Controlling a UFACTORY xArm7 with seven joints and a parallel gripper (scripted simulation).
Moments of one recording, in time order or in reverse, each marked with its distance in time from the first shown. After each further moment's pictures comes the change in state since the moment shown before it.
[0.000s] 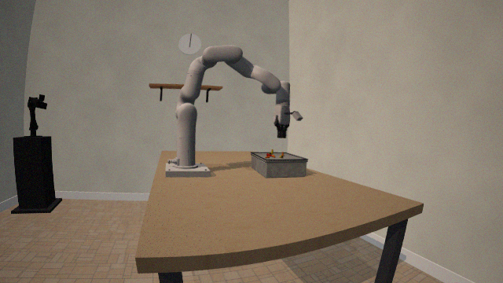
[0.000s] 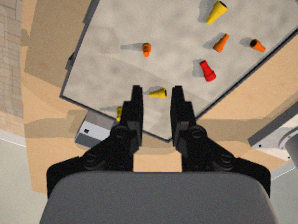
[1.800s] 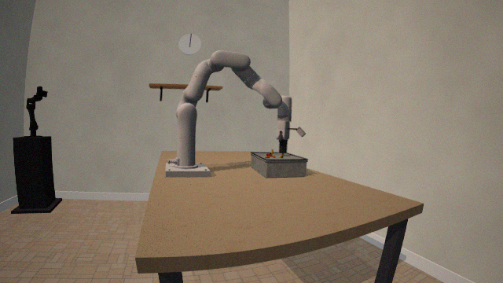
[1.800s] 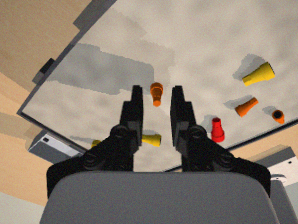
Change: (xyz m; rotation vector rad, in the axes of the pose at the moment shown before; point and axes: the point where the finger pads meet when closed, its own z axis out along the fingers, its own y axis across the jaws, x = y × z) arm 0.004 -0.011 0.080 0.011 -0.009 -0.299
